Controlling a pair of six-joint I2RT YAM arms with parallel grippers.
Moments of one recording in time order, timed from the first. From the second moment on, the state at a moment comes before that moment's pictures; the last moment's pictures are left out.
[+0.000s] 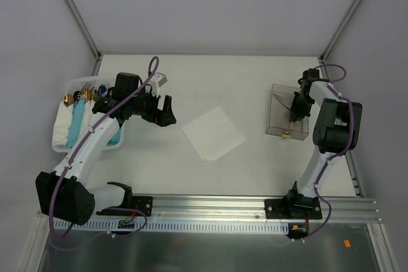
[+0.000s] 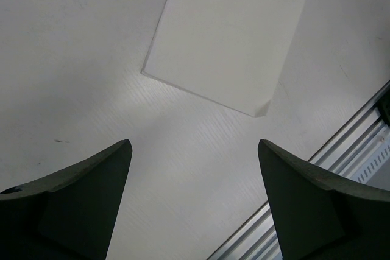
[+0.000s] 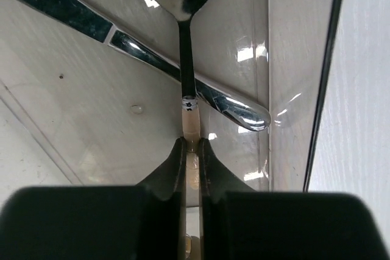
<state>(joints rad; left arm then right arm) -0.25 1.21 1.08 -0.70 0.51 0.03 -0.14 1.97 1.39 -0.77 0.04 0.20</state>
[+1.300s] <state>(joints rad) -0.25 1.21 1.12 -0.79 0.20 -0.07 0.53 1.65 1.33 -0.79 -0.05 0.50</state>
